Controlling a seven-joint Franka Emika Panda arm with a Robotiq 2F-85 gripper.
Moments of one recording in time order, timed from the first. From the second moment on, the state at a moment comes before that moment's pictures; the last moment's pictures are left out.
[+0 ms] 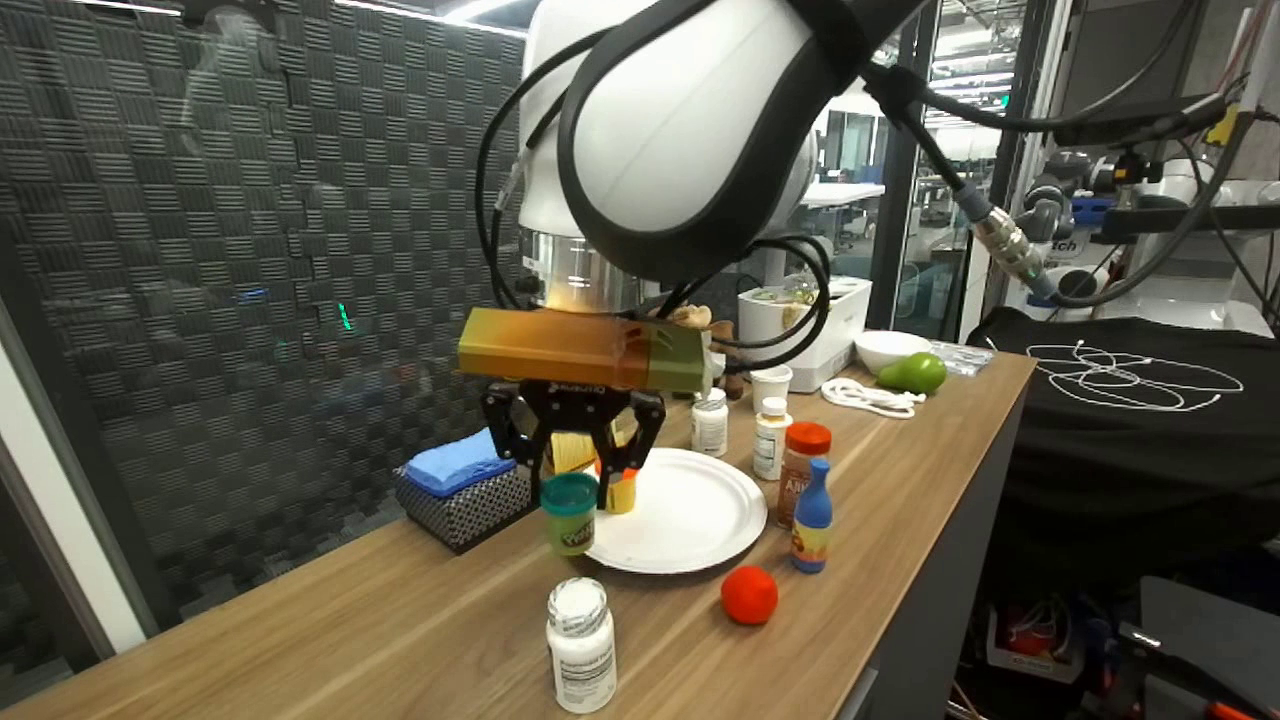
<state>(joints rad) 0.28 0.32 0.05 -2.03 -0.04 2.50 1.14</state>
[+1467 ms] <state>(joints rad) 0.24 0.44 -0.05 -1.95 -0.10 2.50 1.18</state>
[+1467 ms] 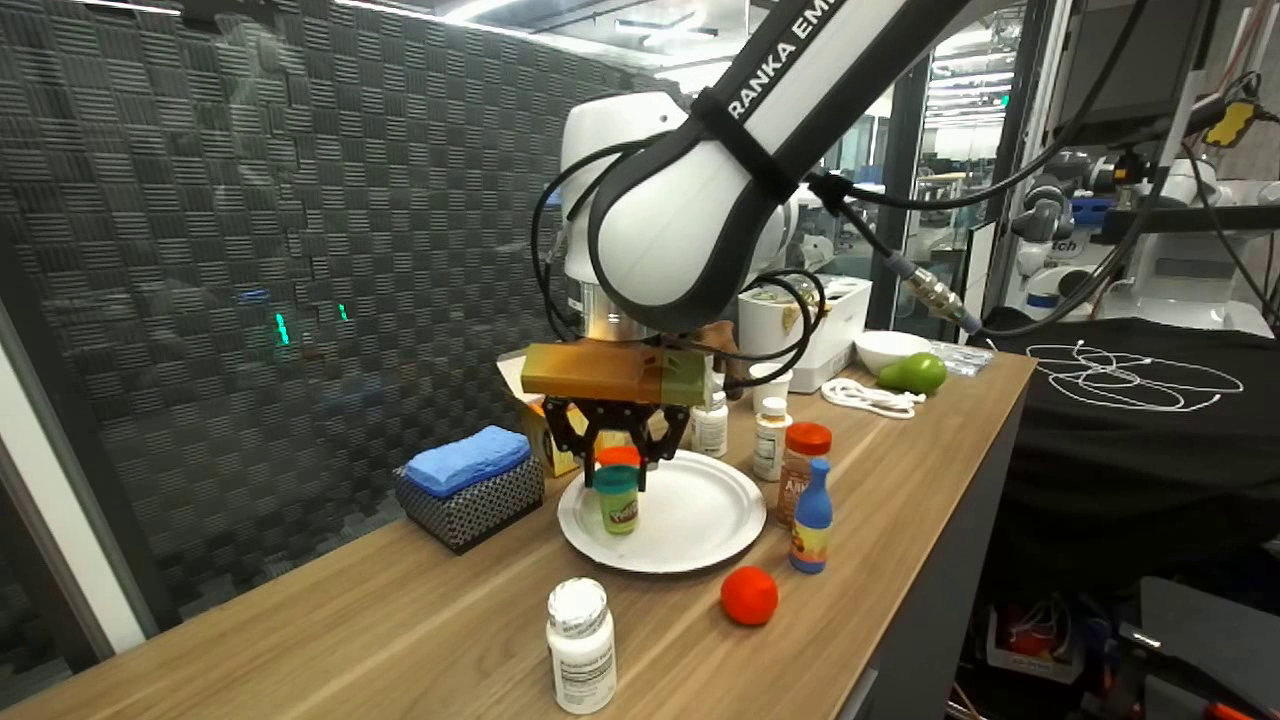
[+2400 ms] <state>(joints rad) 0.26 0.46 -0.03 -1.94 -0.10 2.51 1.19</state>
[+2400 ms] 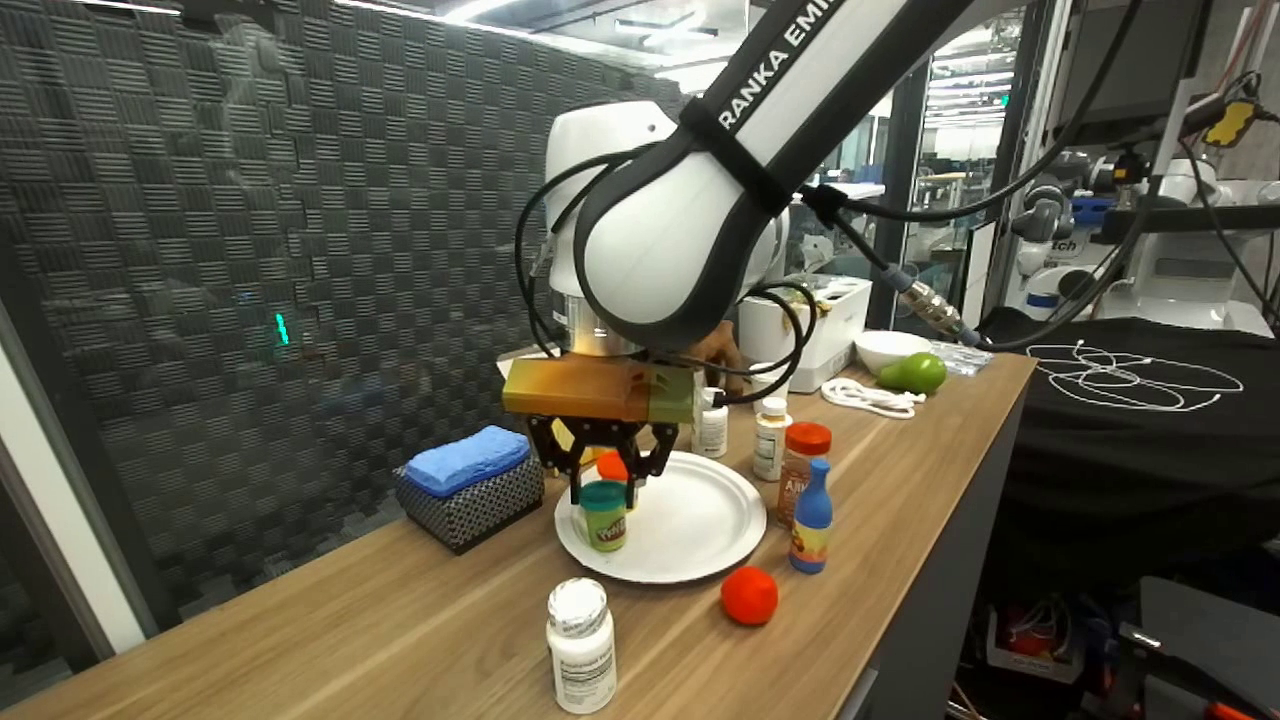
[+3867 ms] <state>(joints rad) 0.33 0.17 0.18 -2.15 -0.03 2.42 0.91</state>
